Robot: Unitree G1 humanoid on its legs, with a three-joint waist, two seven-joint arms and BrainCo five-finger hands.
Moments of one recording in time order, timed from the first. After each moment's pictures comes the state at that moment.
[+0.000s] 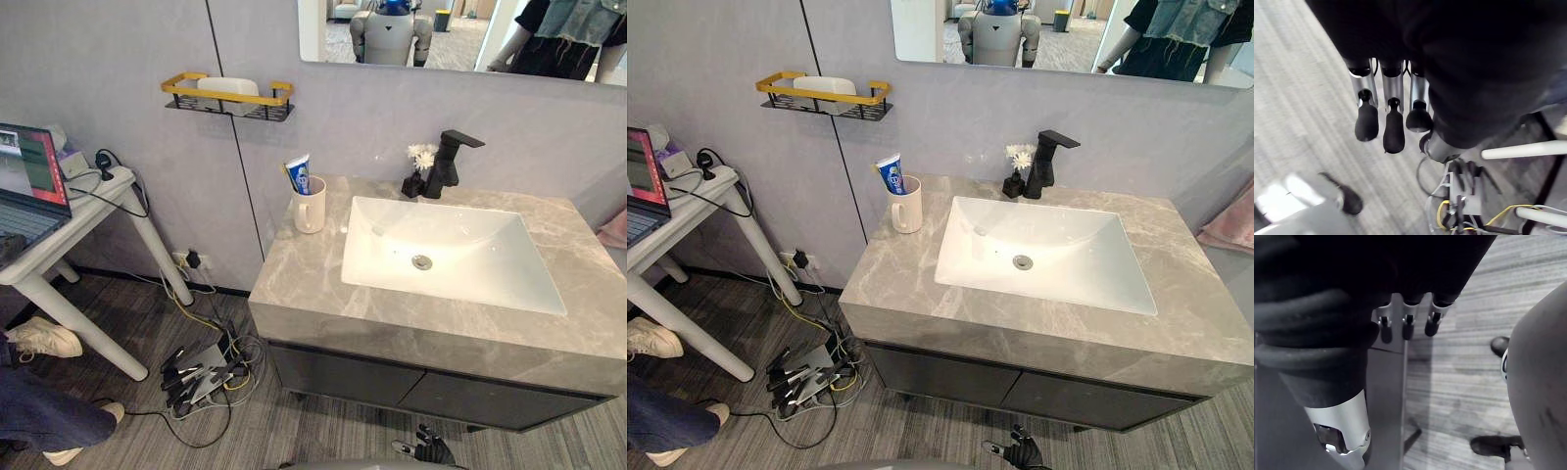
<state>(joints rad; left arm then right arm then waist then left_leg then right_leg) 0.33 -0.06 0.57 0.99 -0.14 -0.05 0.15 0.15 -0.03 -0.11 1.04 0.00 -0.13 0.00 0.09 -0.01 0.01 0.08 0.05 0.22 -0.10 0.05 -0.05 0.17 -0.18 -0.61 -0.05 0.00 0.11</state>
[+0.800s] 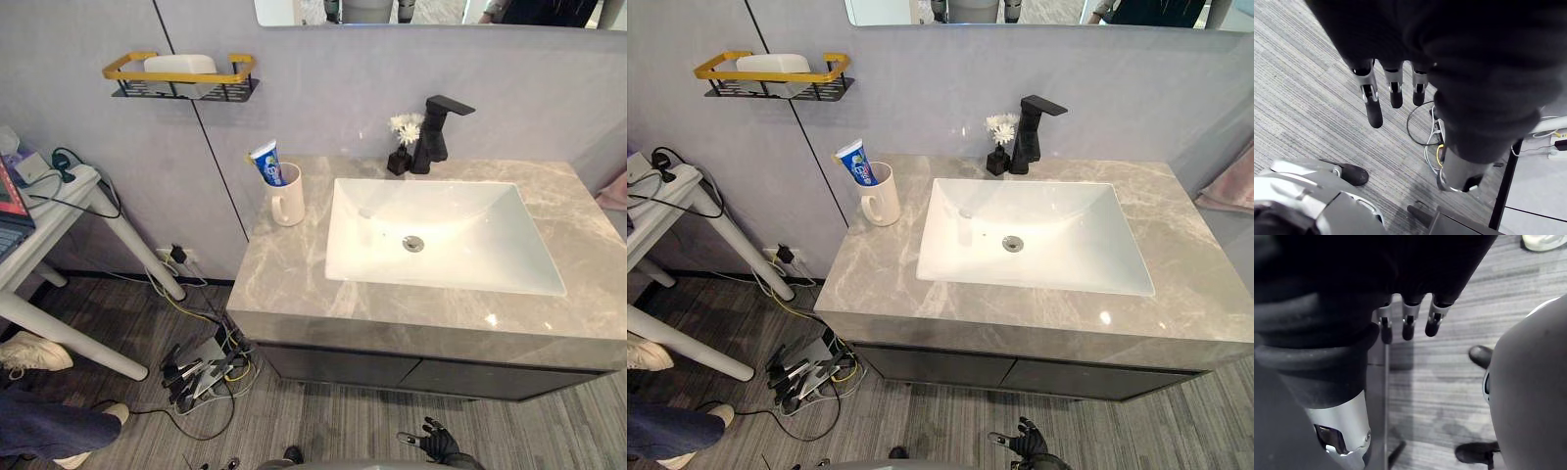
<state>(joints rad) 0.25 0.00 0.34 0.98 -0.13 -0.06 0.13 0.08 -0.08 -0.10 1.07 -0.01 -0.11 -0.02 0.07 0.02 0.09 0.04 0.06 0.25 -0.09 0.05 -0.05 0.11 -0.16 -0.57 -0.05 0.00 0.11</state>
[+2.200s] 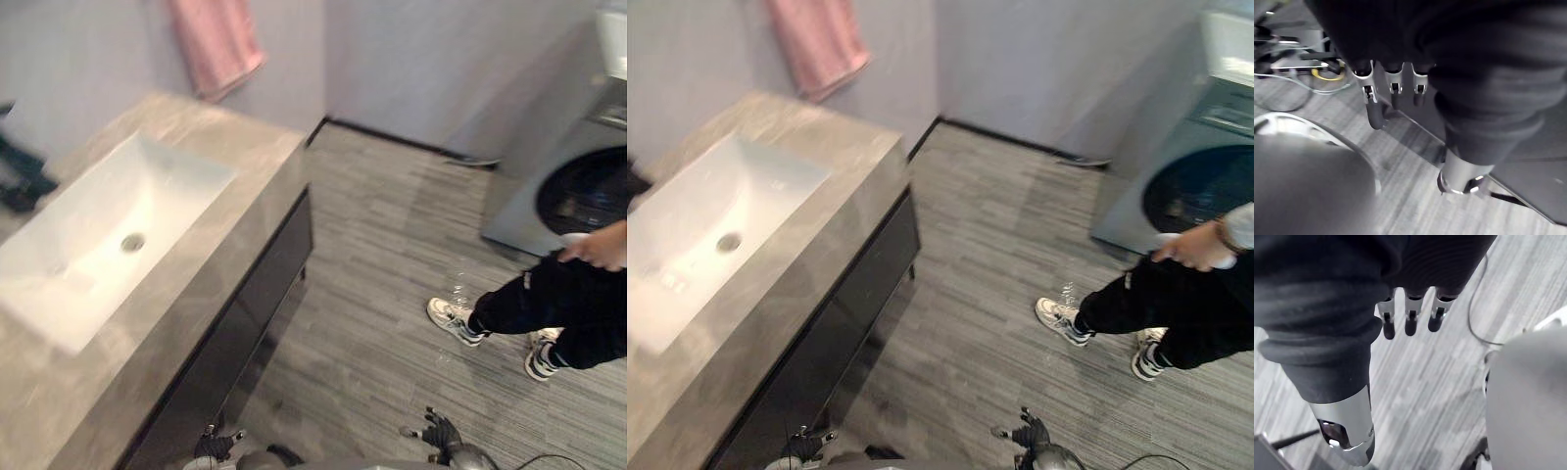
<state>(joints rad) 0.14 0.02 0.17 0.96 -0.03 -0.06 0.09 0.07 -0.09 0.03 1.05 -0.05 -0.10 -0.02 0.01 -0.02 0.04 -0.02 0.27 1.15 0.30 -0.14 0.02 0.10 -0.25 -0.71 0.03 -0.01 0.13</state>
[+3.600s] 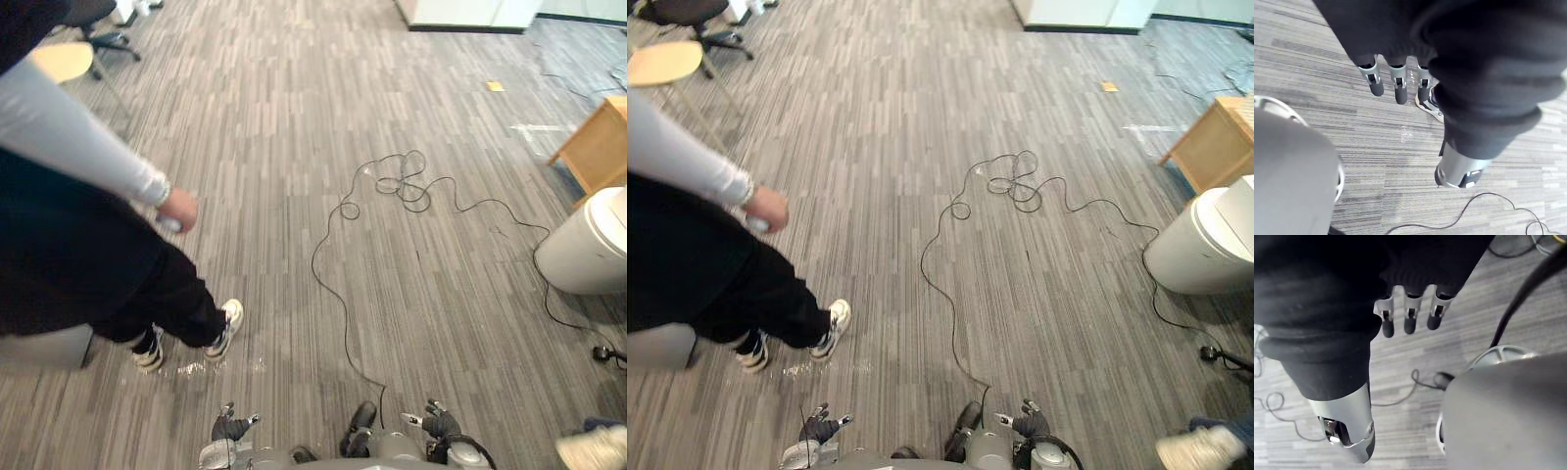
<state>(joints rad) 0.10 0.02 0.17 0.98 0.01 -0.09 0.13 0.02 -0.07 -0.15 1.08 -0.05 -0.11 -0.01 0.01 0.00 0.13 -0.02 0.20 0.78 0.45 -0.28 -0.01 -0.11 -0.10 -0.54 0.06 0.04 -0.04</state>
